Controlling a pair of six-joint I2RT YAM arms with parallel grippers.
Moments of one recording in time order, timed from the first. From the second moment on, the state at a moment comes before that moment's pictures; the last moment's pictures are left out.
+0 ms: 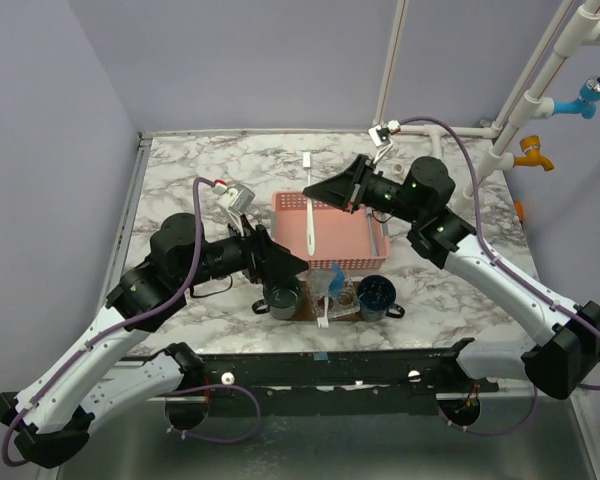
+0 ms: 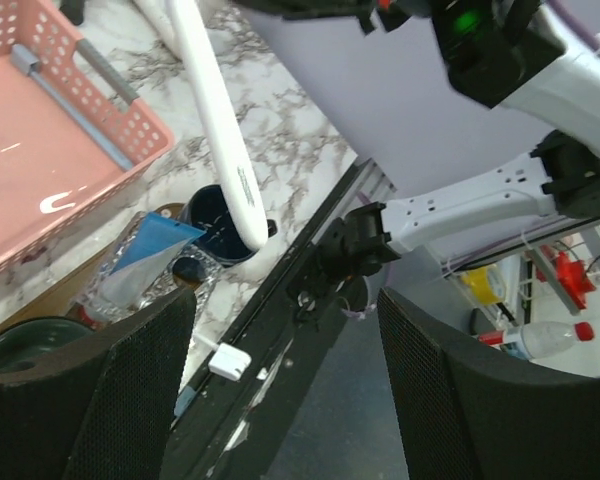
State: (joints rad) left arm -0.76 0.78 1.03 -0.43 0.36 -0.61; right arm 0.62 1.26 1.13 0.21 -0.51 0.90
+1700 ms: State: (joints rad) left arm -0.75 0.65 0.83 -0.06 0.68 -0.93; right arm 0.88 1.06 0.93 0.45 -0.37 0.96
